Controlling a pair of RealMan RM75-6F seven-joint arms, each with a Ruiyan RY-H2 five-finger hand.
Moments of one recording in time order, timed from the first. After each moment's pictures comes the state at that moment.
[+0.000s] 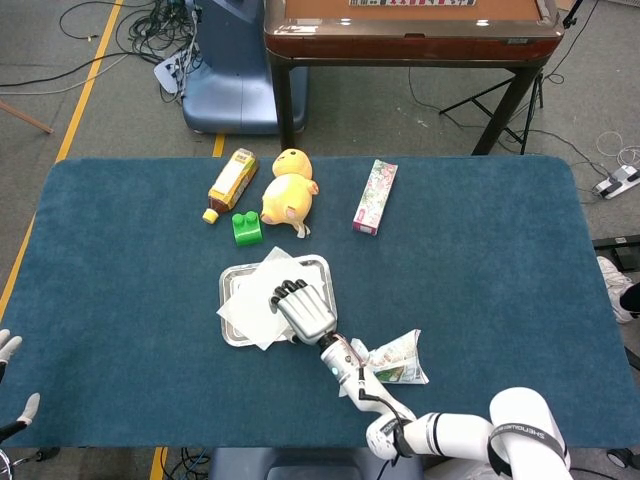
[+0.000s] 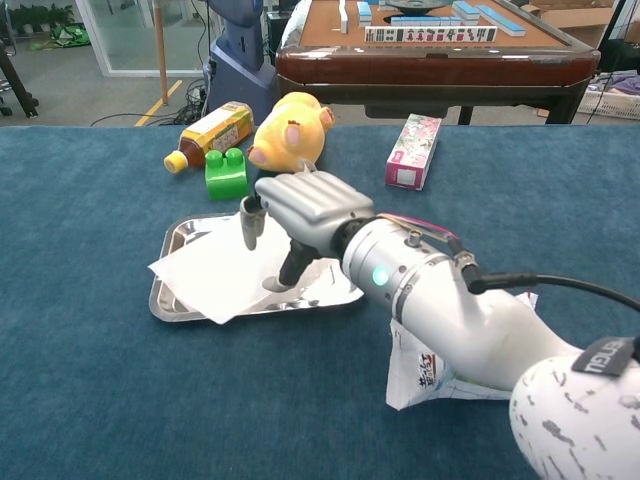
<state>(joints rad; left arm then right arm) 0.09 -1.05 0.01 -1.64 1.51 1.59 -0.10 0.88 -2.01 0.26 -1.27 -1.17 0.99 -0.51</state>
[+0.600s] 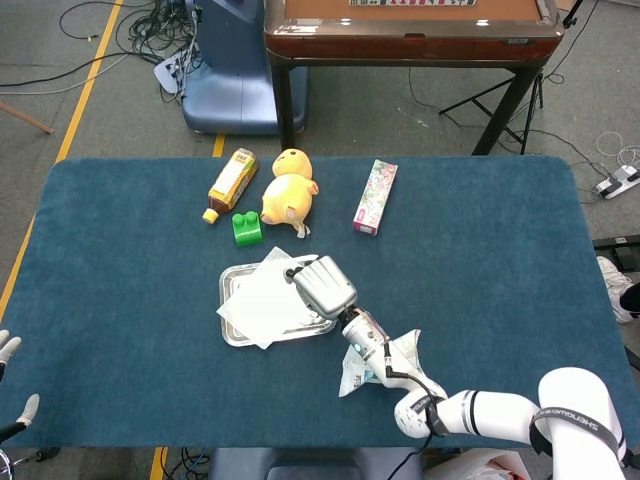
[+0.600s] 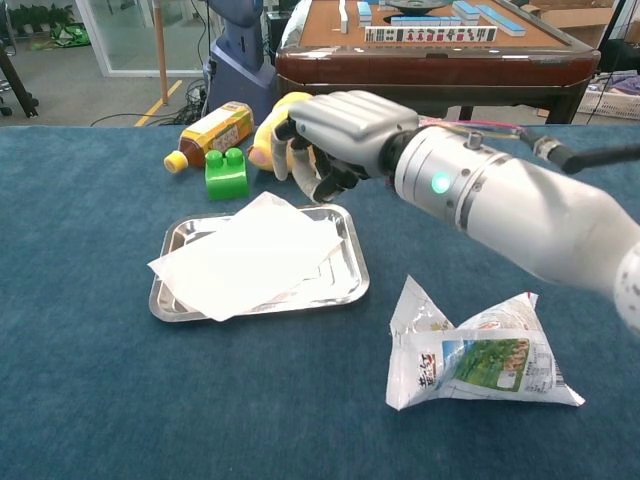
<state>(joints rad) 0.10 -1.05 0.01 -1.64 1.52 1.60 -0.09 0.91 -1.74 0.30 -1.47 -1.13 0.93 -0.62</state>
